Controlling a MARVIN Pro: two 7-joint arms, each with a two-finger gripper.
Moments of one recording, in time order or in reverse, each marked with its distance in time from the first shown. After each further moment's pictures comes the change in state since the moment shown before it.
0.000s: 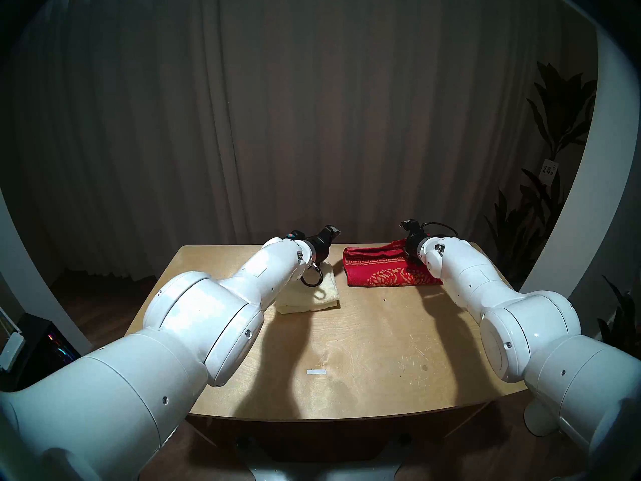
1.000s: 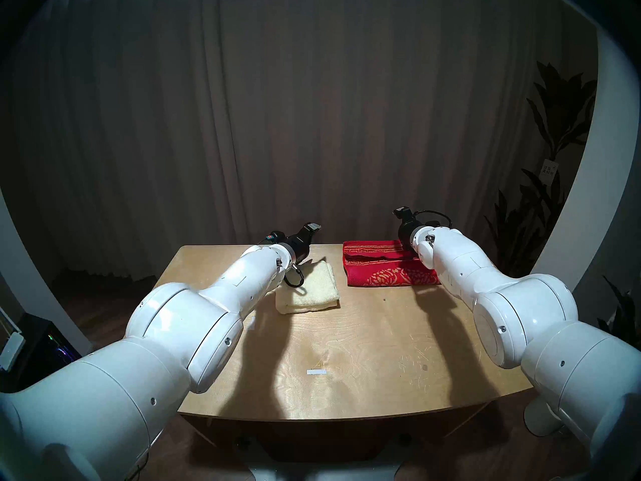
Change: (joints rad) left arm 0.052 0.088 -0.002 -0.055 0.013 -0.047 -0.174; right arm 0.061 -0.003 -0.034 0.043 -0.054 -0.020 0.098
